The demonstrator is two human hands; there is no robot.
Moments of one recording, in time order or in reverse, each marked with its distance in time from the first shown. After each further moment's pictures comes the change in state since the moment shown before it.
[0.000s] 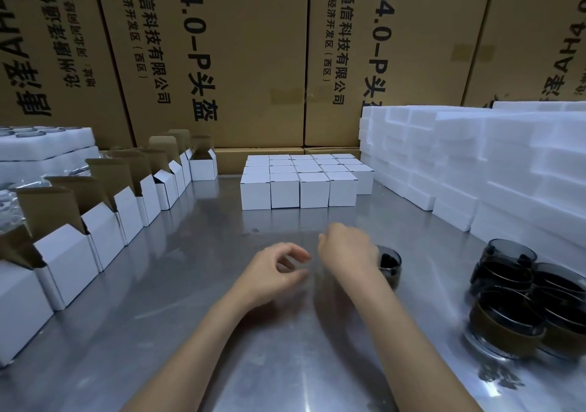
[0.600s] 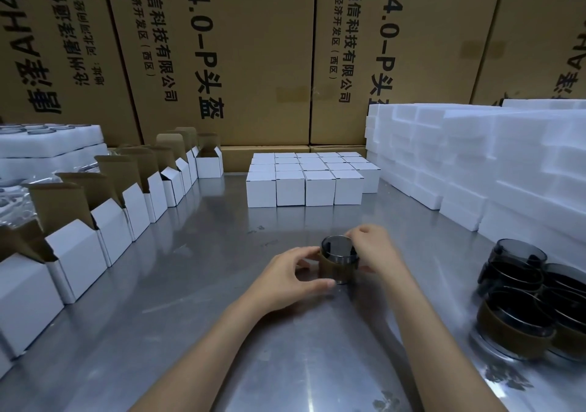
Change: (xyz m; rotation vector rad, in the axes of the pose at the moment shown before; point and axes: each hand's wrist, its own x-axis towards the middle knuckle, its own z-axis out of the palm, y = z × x) left_hand 0.001 -0.011 0.016 0.084 -0.055 -0.010; right_hand 0.030 0.042 0.013 0.577 -0.035 0.180
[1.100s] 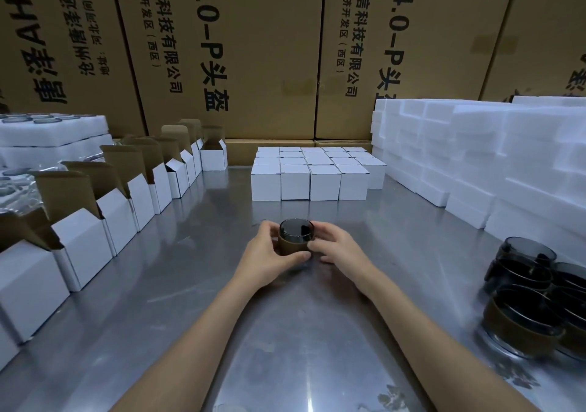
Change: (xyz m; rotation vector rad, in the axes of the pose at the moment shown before) left_hand 0.007 -0.020 -0.022 -0.066 0.276 -0.222; right_hand -0.013 0.000 0.037 0.373 -0.424 -0.304
